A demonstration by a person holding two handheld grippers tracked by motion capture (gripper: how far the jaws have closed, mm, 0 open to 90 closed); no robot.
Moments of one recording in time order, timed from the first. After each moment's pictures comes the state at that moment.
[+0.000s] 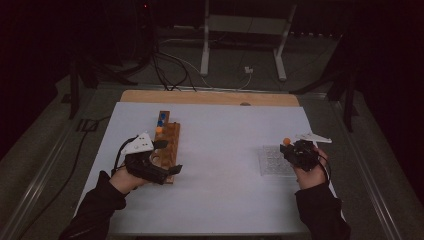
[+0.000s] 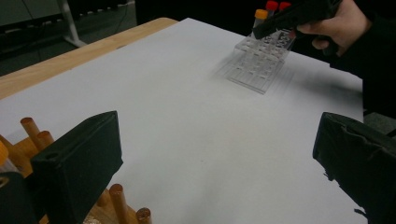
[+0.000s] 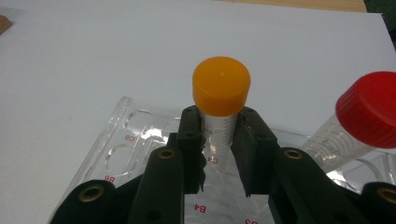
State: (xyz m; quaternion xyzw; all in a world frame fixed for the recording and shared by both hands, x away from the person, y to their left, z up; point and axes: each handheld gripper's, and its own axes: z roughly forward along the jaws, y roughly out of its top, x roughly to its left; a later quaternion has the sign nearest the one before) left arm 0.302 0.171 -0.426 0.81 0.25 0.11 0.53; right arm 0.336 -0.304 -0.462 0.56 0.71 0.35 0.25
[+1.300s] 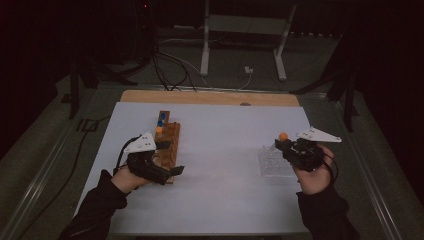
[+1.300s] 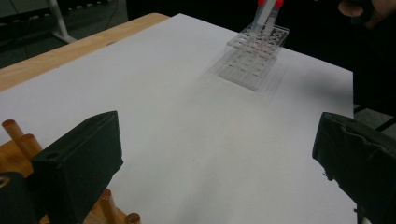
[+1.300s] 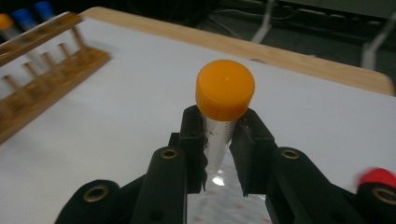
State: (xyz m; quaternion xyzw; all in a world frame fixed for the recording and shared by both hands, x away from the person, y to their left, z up) left arm 0.303 0.165 -0.424 0.81 0.24 0.09 0.52; right arm 0.296 -0.273 -0.394 0.46 0.74 0.42 0.25
